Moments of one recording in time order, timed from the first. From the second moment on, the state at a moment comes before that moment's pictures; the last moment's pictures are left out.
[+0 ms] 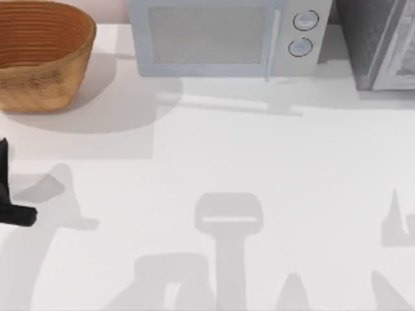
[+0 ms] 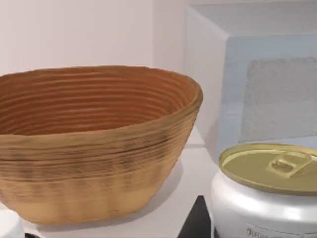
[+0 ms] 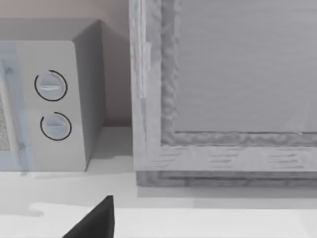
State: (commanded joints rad) left arm -0.04 0.38 0.16 0.15 0.15 0.01; right arm 0.00 0.00 0.00 0.00 0.00 0.00
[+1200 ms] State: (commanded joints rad) left arm -0.33 2.18 1.08 1.10 1.06 0.03; right arm 0.00 0.00 0.00 0.00 0.00 0.00
